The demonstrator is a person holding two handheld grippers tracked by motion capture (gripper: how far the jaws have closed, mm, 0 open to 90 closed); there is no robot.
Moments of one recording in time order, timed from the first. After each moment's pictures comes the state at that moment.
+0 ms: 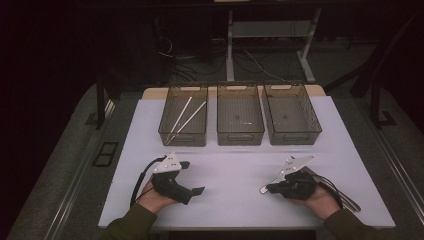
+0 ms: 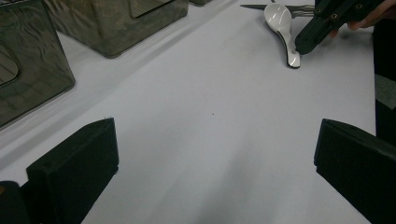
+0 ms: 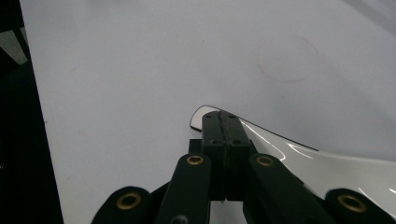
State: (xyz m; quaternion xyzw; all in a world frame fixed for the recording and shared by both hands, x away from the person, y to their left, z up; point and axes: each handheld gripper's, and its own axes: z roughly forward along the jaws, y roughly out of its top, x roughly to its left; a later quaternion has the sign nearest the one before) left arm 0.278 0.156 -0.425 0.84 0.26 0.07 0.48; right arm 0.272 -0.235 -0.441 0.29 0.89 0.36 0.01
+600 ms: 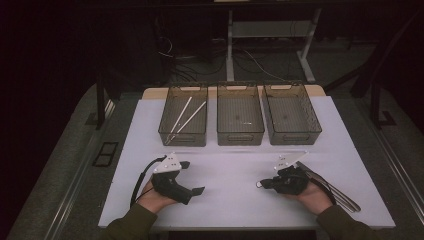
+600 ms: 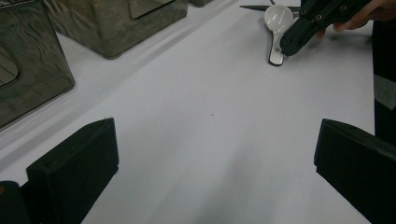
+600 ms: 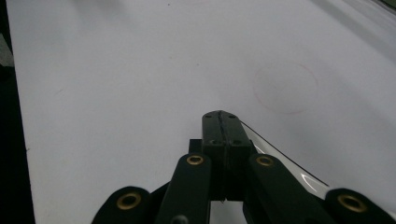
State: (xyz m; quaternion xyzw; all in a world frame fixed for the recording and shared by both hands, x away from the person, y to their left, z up) left arm 0.277 0.156 -0.425 0.84 0.26 0.07 0.48; right arm 0.285 -0.219 -0.441 0.28 0.89 0.37 0.02
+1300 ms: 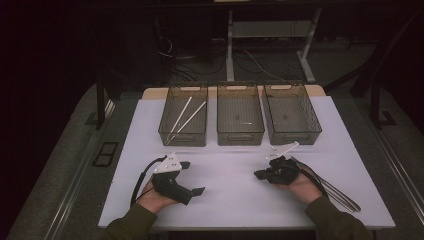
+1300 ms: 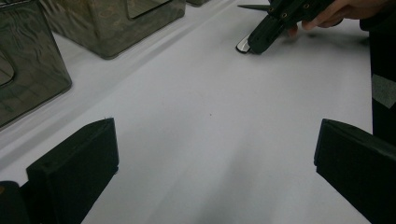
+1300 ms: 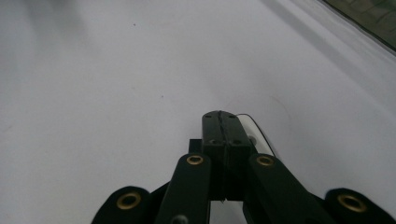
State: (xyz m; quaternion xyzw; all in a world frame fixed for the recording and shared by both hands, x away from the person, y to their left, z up) left arm 0.277 0.155 -0.425 0.84 0.25 0.07 0.48; right arm 0.313 -0.205 -0.444 0.30 0.88 0.36 0.03
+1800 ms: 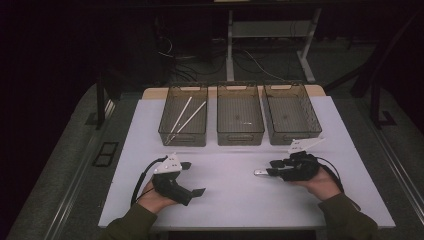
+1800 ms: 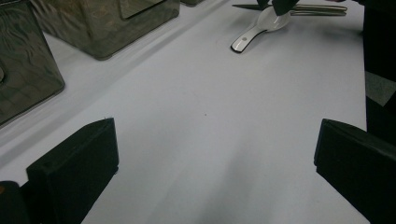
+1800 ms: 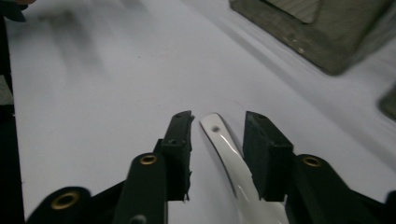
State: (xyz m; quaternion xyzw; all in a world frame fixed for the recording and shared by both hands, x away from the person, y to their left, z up) left arm 0.277 0.154 -0.425 0.84 0.24 0.06 0.48; right arm 0.308 -0.252 -0.416 0.31 0.85 0.41 0.03
